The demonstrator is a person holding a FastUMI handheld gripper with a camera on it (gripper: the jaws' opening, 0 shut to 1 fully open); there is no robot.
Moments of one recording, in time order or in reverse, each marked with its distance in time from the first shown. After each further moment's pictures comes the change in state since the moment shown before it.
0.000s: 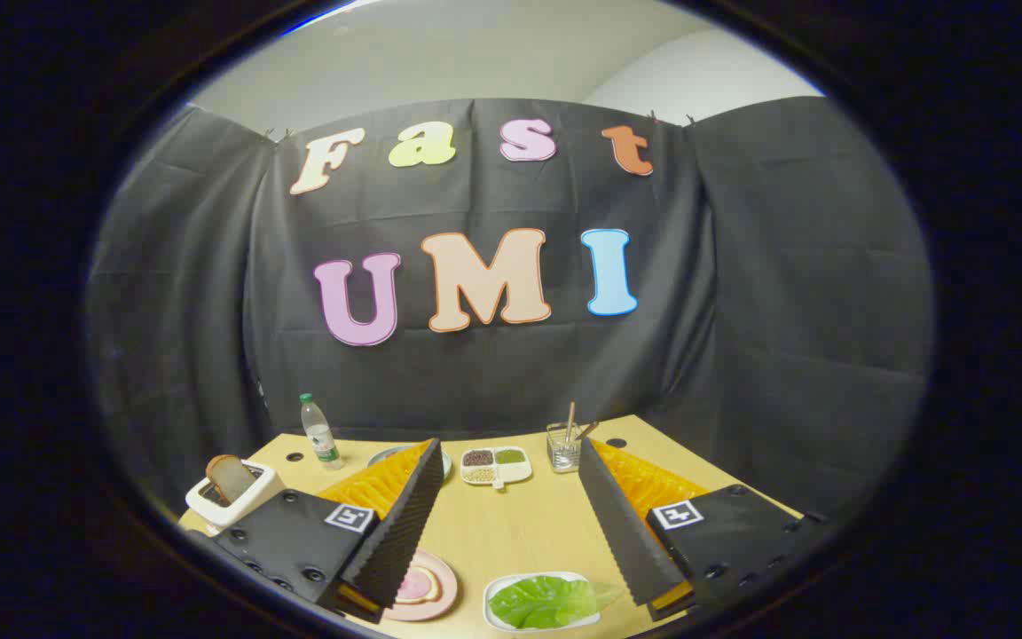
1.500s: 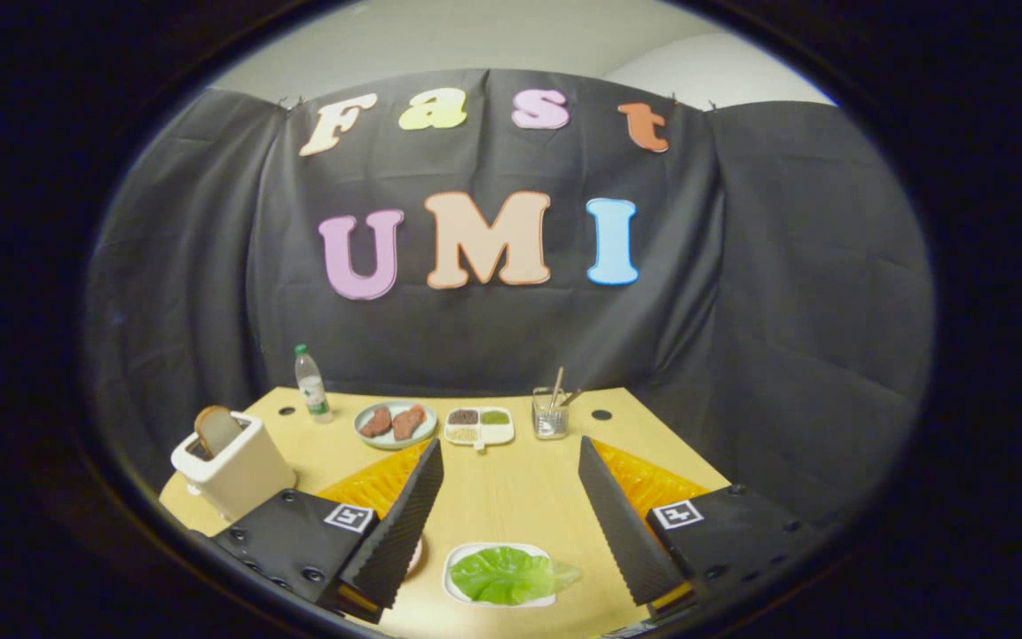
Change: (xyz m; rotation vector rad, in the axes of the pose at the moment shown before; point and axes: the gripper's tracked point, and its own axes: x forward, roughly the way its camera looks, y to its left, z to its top) arm -0.010 -0.035 -0.039 -0.104 0.168 0.042
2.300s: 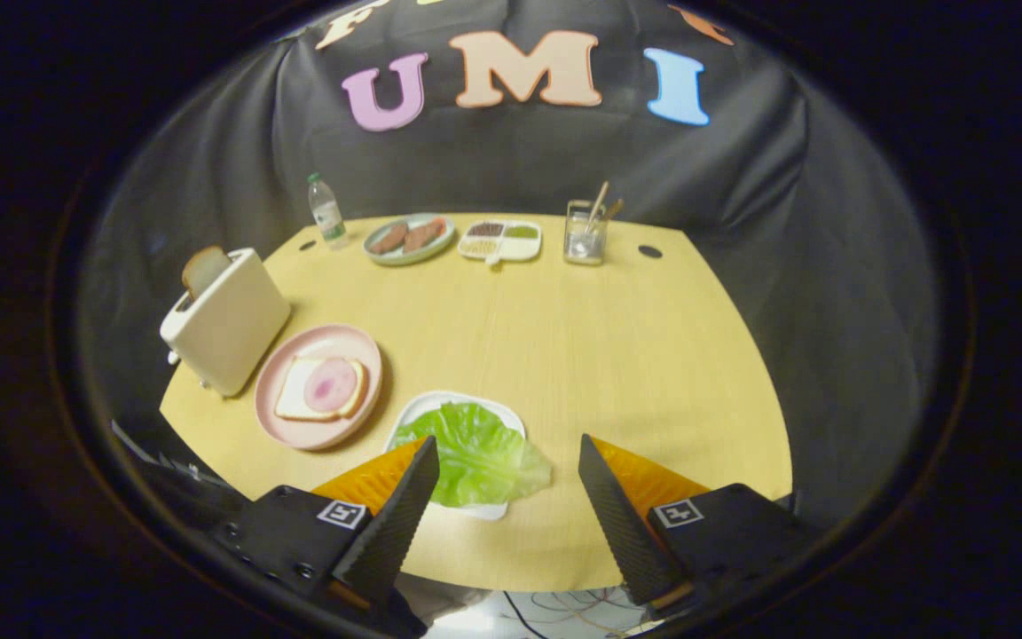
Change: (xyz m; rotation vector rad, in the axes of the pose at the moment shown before) arm 0.030 -0.058 -0.176 -0.093 0.602 0.208
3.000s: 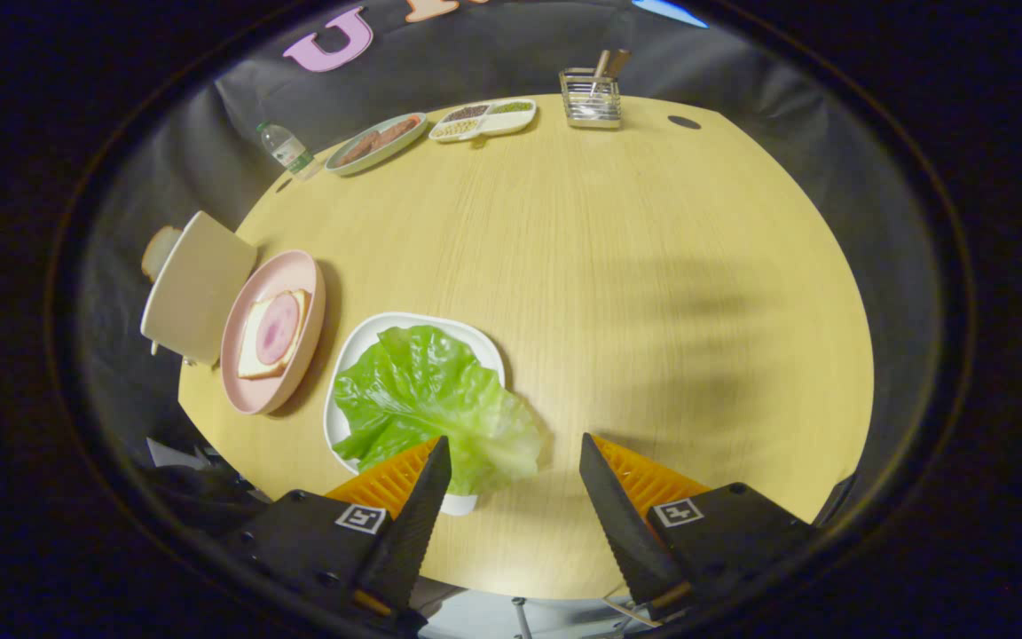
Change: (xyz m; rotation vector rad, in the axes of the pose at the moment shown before) arm 0.086 -0.008 -0.069 0.077 0.347 0.129
